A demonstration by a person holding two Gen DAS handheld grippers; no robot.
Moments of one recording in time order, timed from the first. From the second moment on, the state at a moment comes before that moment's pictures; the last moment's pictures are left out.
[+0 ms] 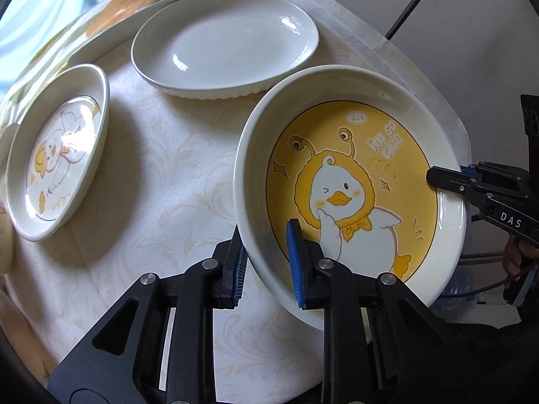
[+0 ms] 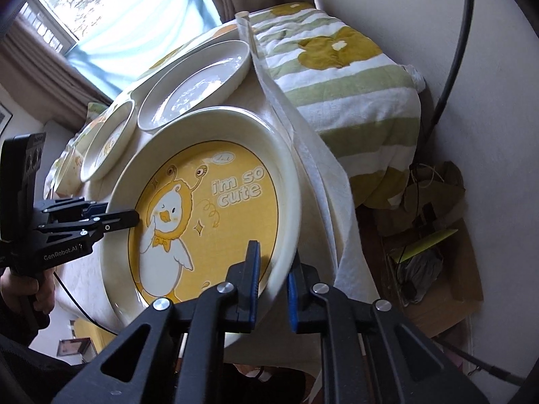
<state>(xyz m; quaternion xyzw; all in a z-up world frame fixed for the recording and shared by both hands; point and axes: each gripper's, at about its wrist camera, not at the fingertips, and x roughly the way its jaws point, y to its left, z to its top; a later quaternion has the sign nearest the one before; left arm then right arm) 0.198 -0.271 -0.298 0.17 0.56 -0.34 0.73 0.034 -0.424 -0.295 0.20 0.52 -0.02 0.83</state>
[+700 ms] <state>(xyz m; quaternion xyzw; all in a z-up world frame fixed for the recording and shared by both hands) 0.166 -0.141 -0.220 0.07 0.53 -0.22 0.82 0.095 -0.328 -0.233 0.09 0.51 0.14 0.84</state>
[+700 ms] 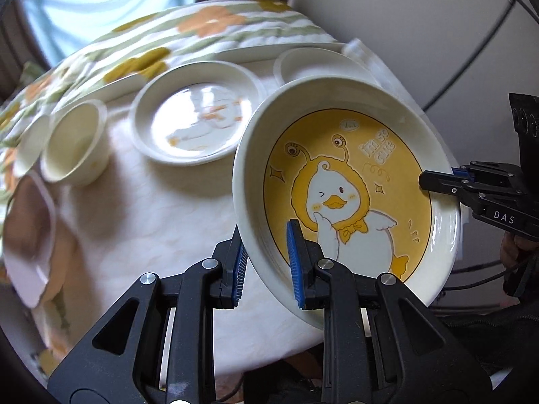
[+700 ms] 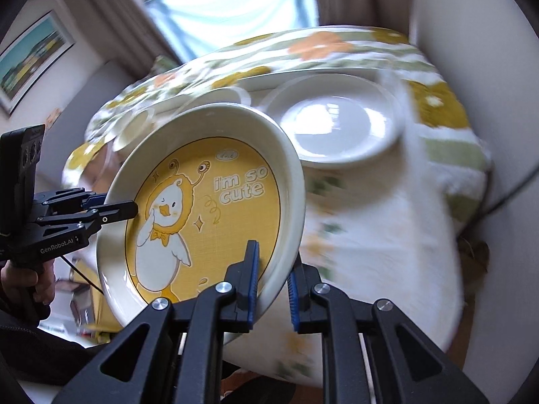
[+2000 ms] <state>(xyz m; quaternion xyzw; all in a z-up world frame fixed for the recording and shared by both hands) 0.170 0.068 -0.301 0.02 0.57 -0.14 0.81 0.142 -0.130 -0.301 0.06 0.56 0.18 0.81</state>
